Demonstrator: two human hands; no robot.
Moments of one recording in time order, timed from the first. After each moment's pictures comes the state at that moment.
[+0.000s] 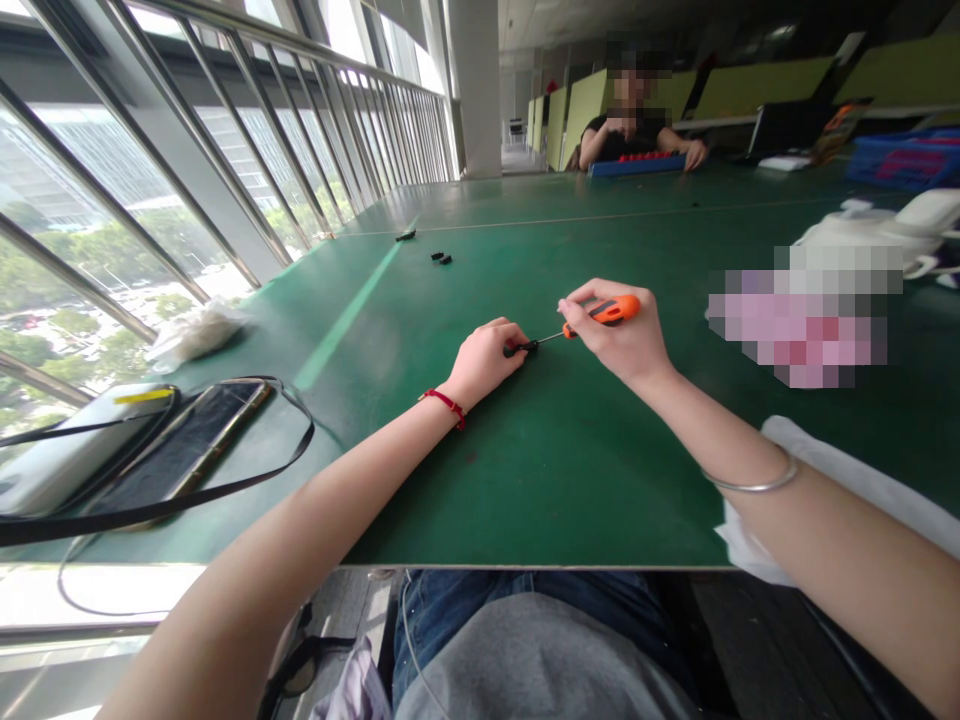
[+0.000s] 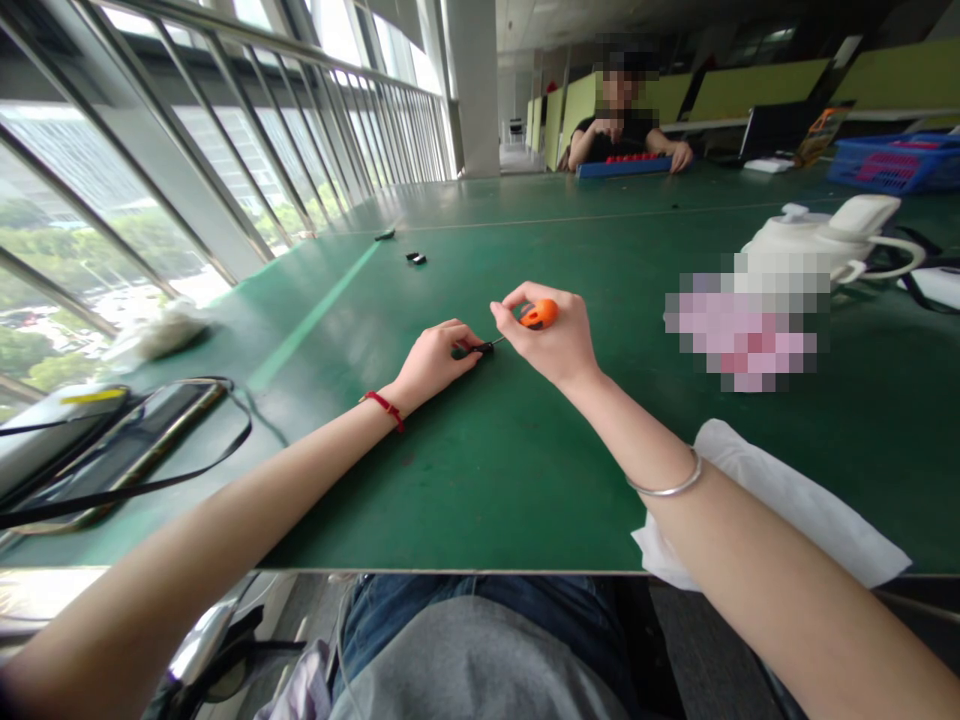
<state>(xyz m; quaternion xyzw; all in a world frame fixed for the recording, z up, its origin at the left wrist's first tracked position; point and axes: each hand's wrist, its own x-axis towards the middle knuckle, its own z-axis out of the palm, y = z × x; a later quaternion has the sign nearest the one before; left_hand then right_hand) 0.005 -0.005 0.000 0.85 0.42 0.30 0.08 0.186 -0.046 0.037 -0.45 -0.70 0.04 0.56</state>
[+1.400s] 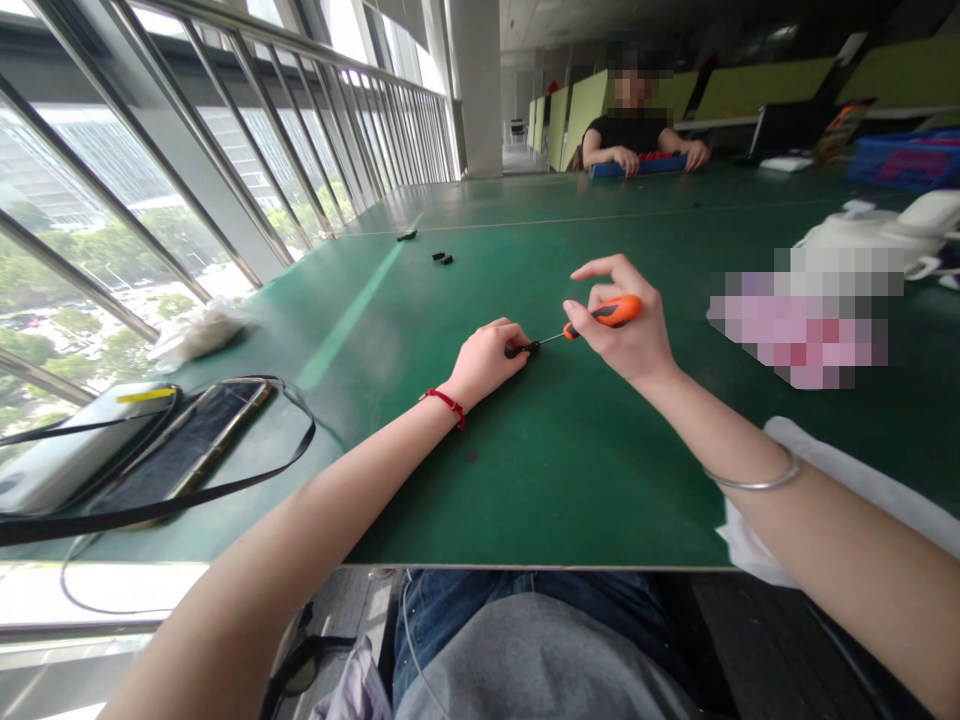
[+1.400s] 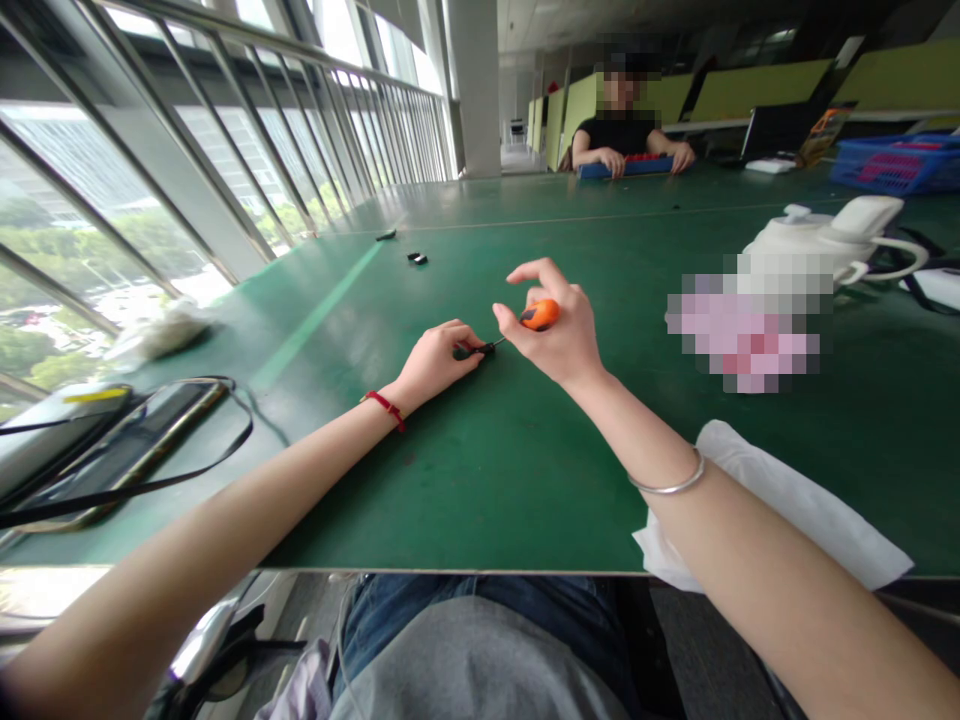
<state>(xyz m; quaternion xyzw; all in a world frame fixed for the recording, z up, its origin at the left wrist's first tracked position) 0.005 -0.005 -0.001 0.85 0.42 0.30 0.08 0.188 -0.045 0.038 -0.42 -0.70 0.02 0.57</state>
